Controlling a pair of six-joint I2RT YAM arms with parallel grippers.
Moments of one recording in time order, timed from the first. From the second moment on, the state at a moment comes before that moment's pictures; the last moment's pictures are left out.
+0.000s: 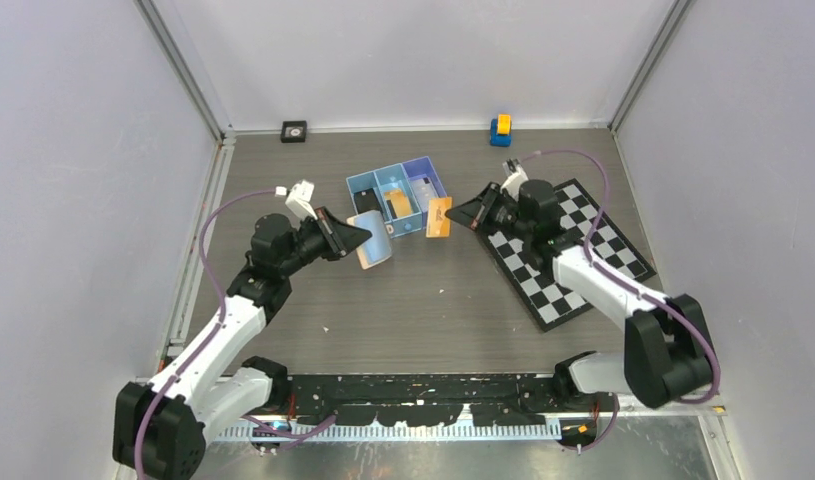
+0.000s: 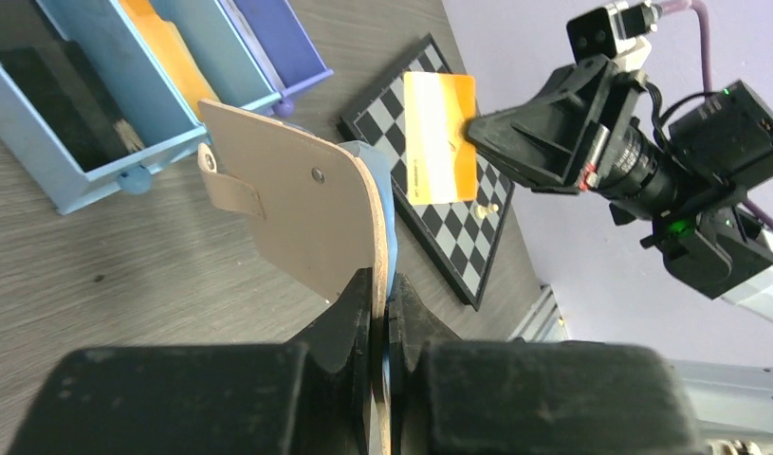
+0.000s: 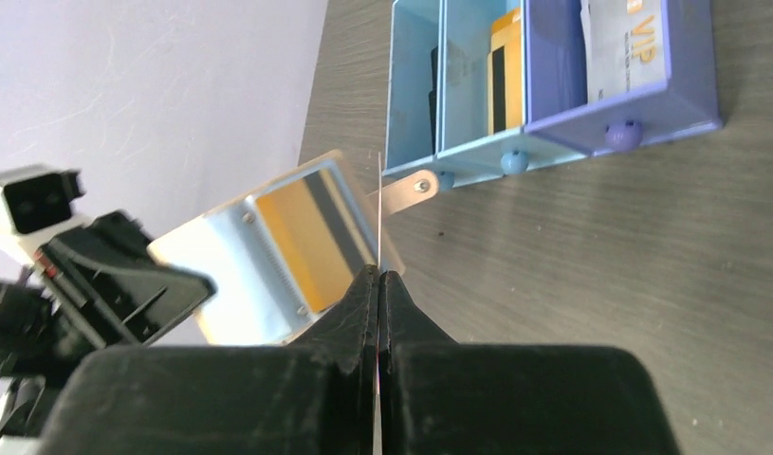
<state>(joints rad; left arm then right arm) -0.33 0.96 0.60 0.16 0.45 -0.77 0.36 1.27 0.71 0.29 -0.44 0.89</state>
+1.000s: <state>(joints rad) -0.33 0.78 0.57 0.05 0.29 -0.71 0.44 2.16 1.78 -0.36 -0.48 0.54</state>
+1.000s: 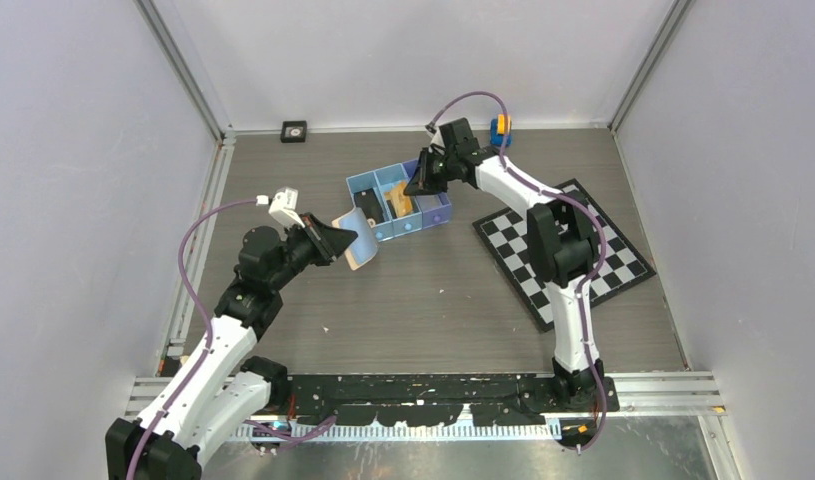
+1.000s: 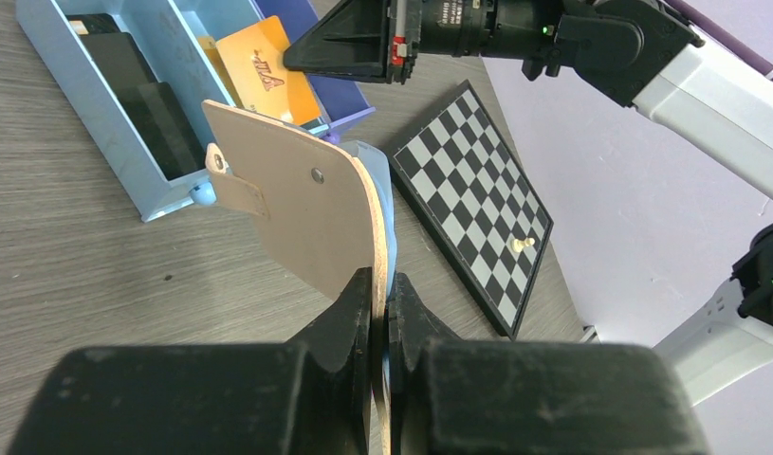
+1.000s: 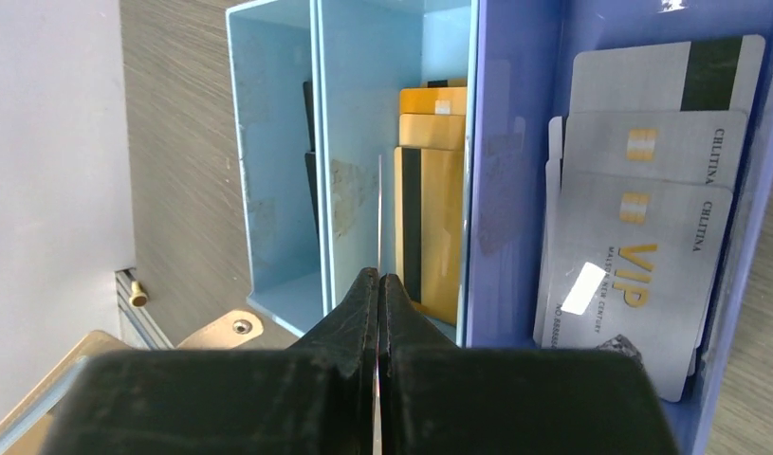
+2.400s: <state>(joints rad) -0.33 0.83 0.52 0.14 0.30 -0.73 0.51 1.72 1.37 -0.25 -0.12 0.60</state>
